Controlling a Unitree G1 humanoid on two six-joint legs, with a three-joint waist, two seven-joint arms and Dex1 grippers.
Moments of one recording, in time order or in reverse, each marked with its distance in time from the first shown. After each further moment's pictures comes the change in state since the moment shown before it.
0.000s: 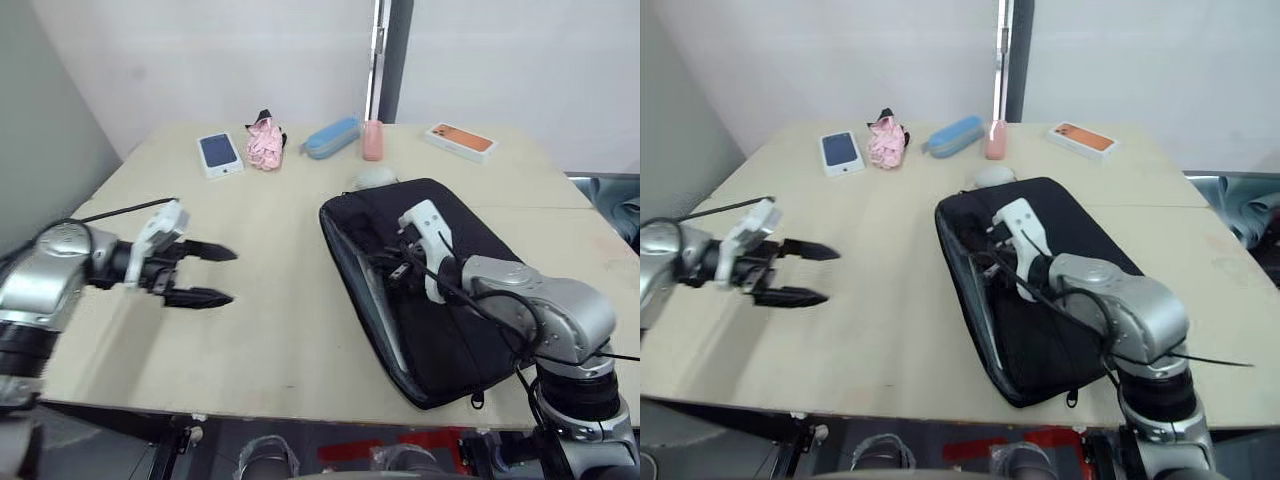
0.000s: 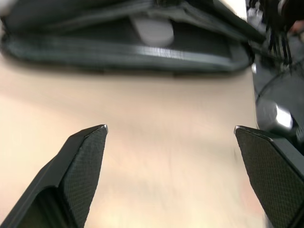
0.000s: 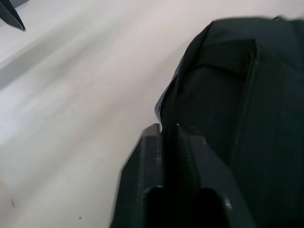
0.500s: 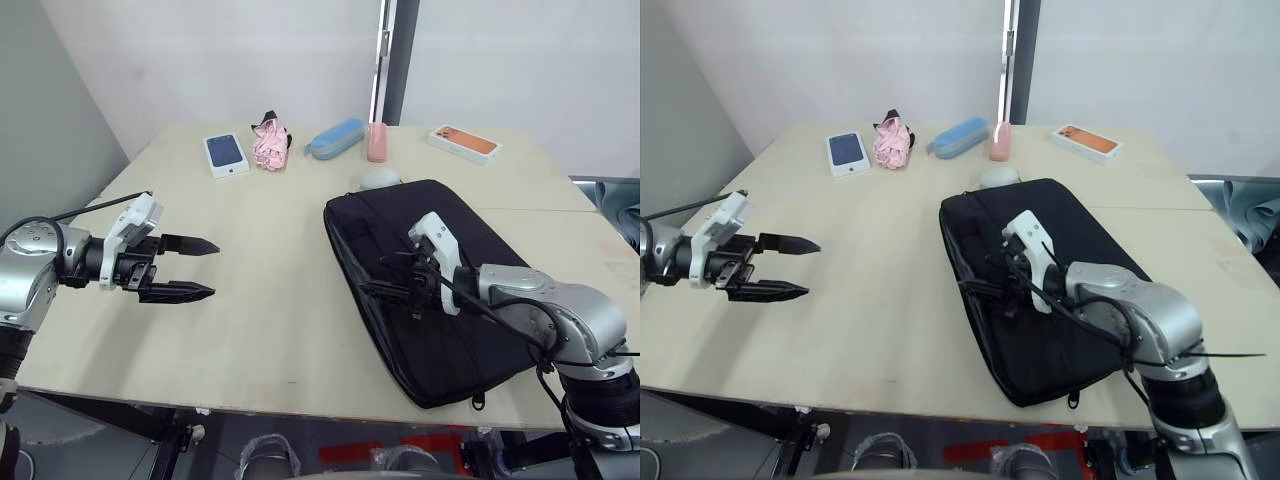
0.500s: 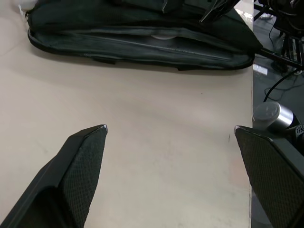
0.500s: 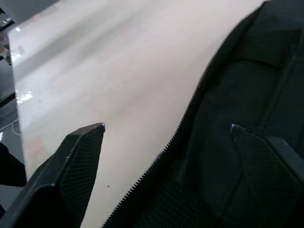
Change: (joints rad) left arm -0.018 0.012 0.016 0.053 -0.068 -0.019 -0.005; right arm 0.037 -0.128 -0.020 0.007 0.099 -0.112 0.172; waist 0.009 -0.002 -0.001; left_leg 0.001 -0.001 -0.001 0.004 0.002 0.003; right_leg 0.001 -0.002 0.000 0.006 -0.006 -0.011
